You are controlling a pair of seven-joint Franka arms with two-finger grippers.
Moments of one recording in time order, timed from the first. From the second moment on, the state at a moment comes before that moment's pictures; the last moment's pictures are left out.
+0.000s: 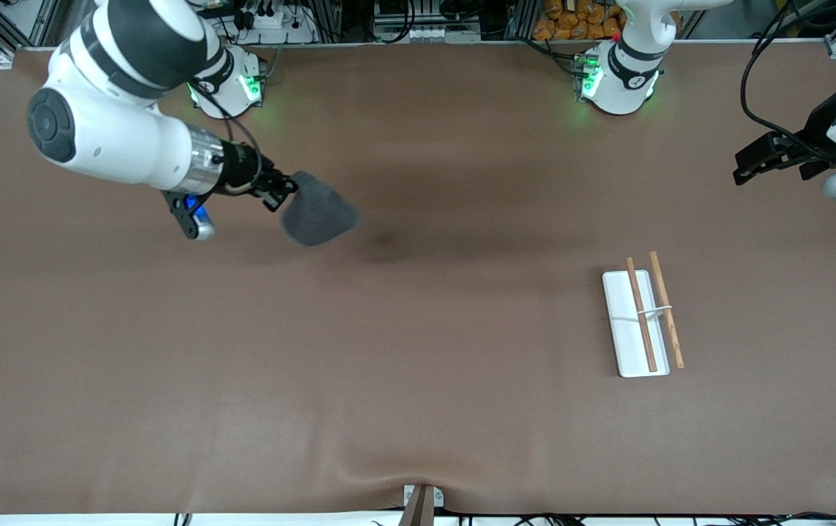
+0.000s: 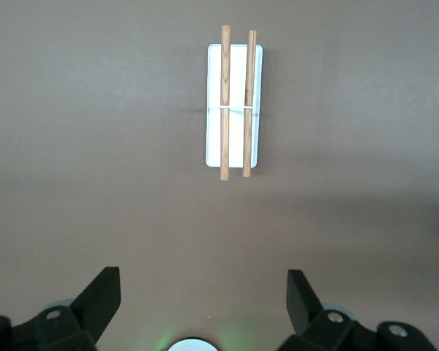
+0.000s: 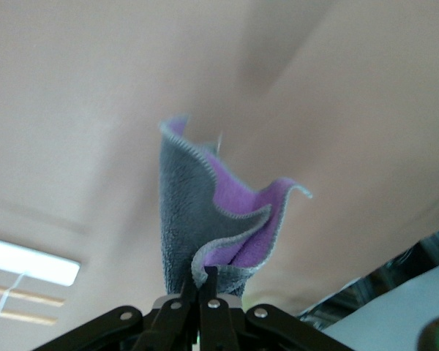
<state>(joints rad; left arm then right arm) 0.00 -0.02 -0.09 -1.56 0.00 1.48 -0.15 0.34 0.11 0.04 -1.71 0.56 1.69 1.31</state>
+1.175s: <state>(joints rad) 0.00 -0.02 -0.09 -1.55 0.00 1.49 -0.15 0.57 0.37 0.04 -1.43 0.71 2.27 2.11</state>
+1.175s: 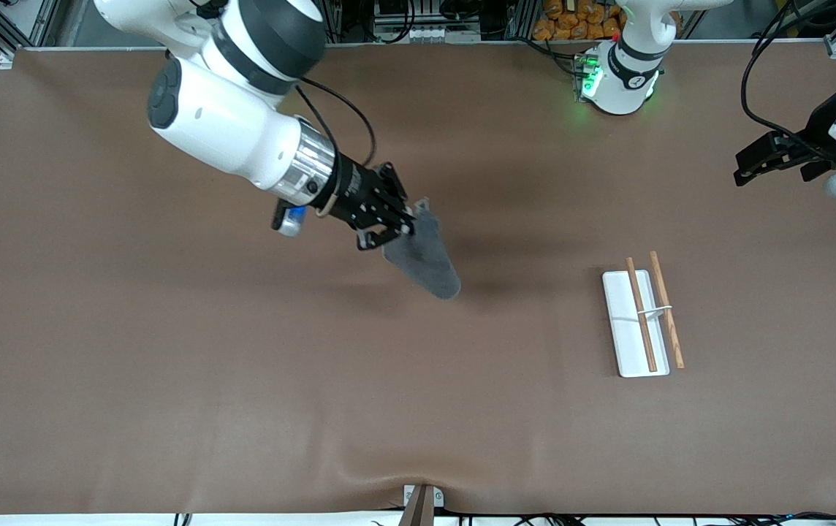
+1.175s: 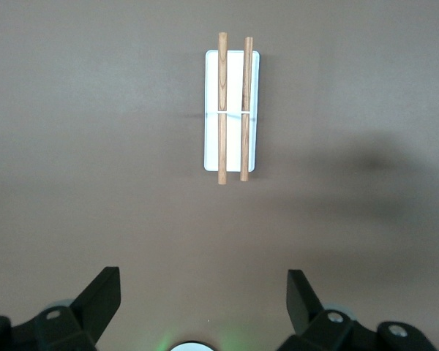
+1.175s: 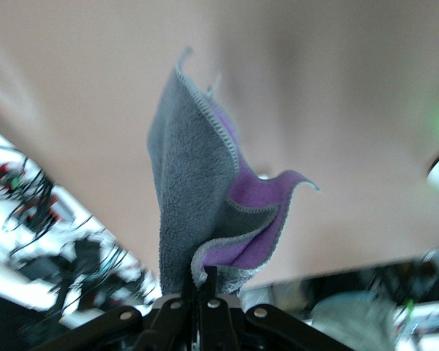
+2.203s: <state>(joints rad) -0.09 0.28 -0.11 -1.46 -0.18 1.74 -0.28 0.60 0.45 0.04 -1.36 0.85 2.36 2.13</state>
